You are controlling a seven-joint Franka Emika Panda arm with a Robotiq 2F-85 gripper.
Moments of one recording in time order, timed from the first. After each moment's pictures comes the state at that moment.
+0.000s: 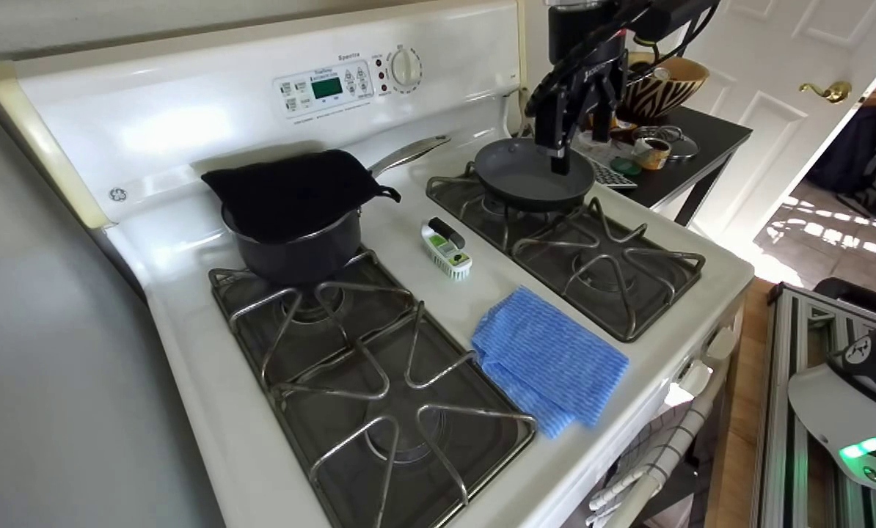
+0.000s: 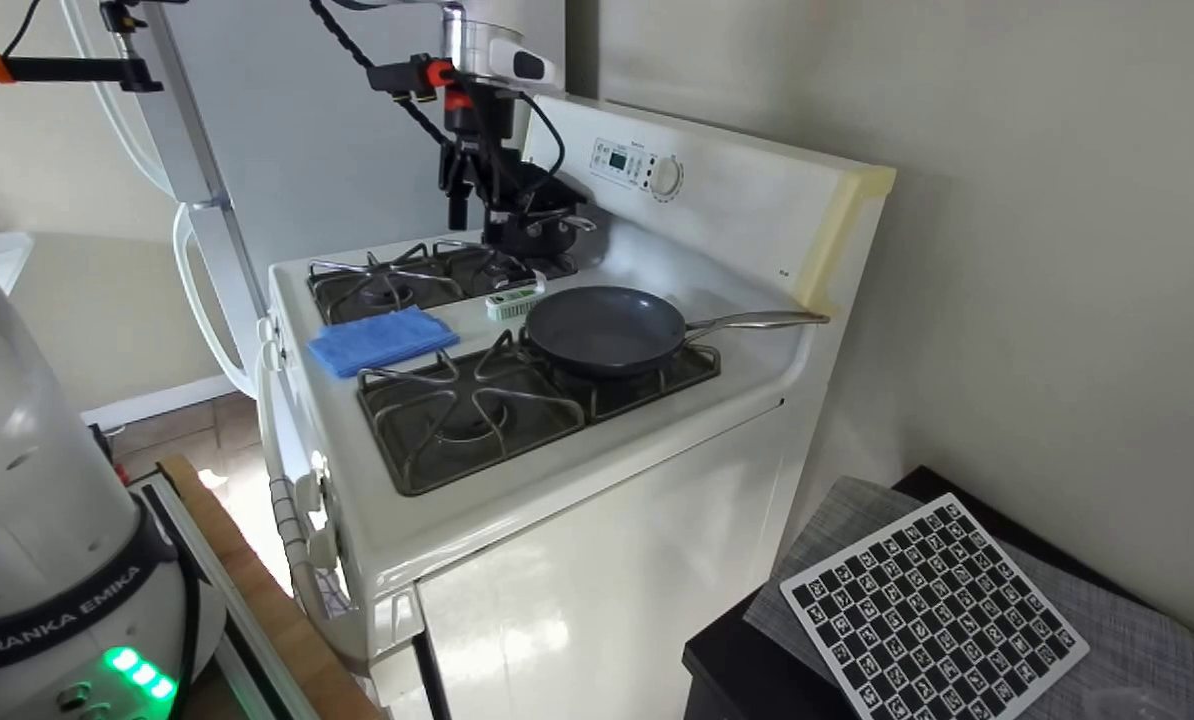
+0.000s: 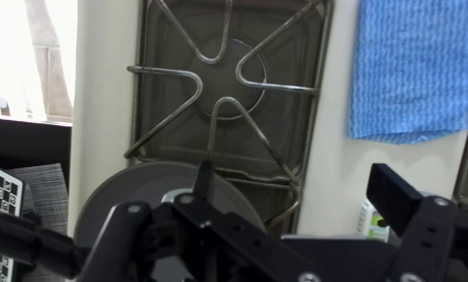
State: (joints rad) arm 0.04 -0.16 0.09 -2.25 -0.05 1.87 0.31
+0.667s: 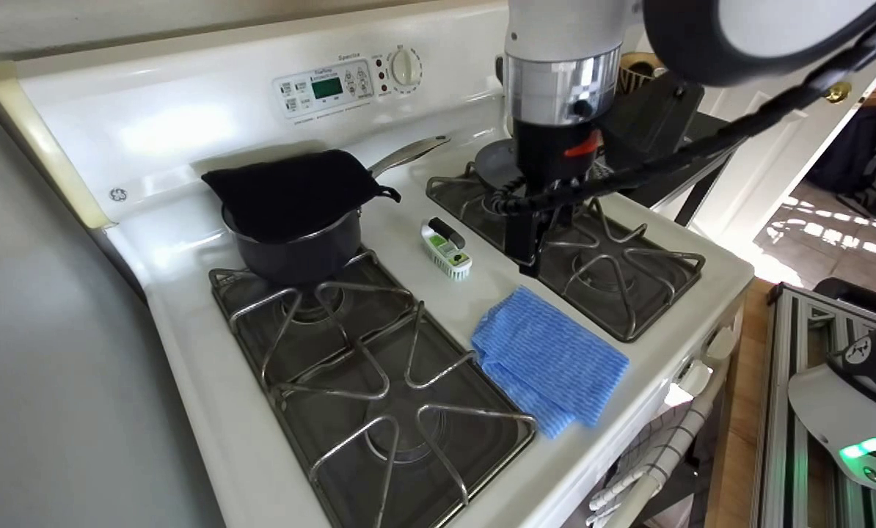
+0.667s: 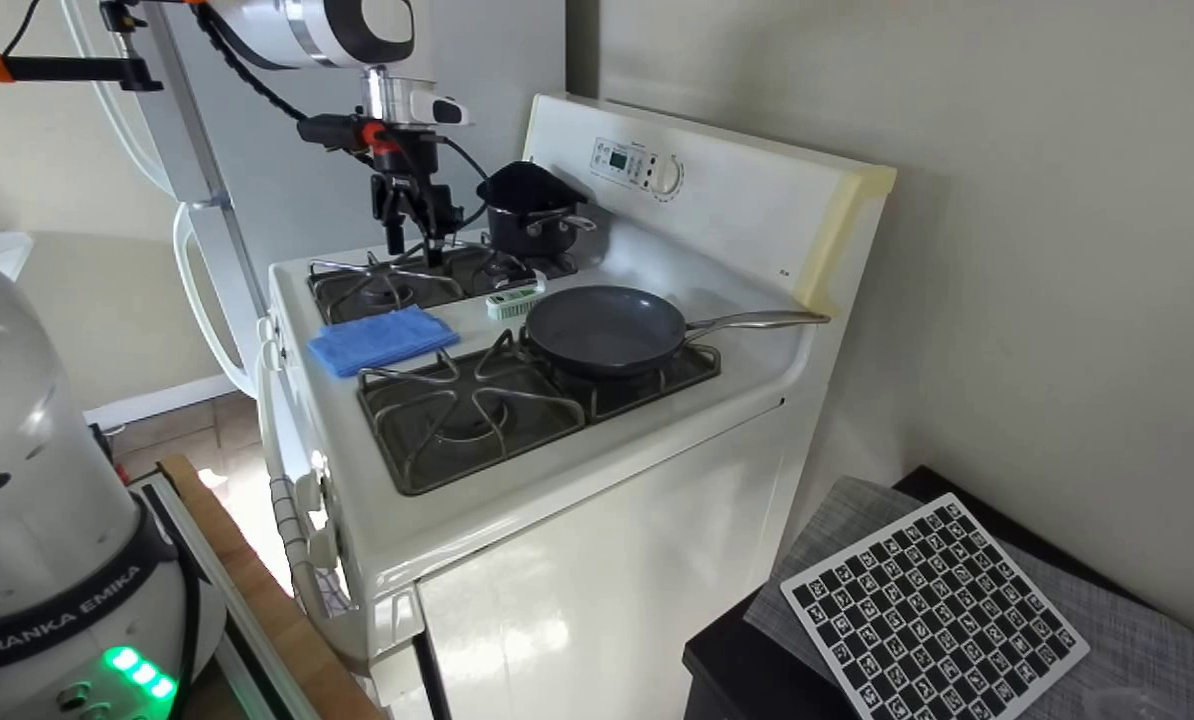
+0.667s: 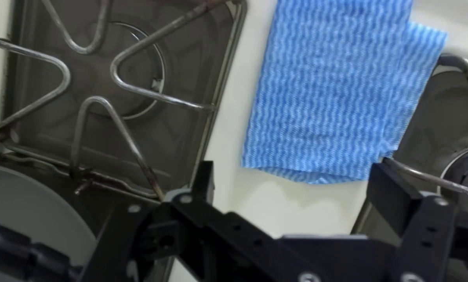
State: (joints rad) arm 0.16 -0.12 0.22 -2.37 -0.03 2.11 0.38
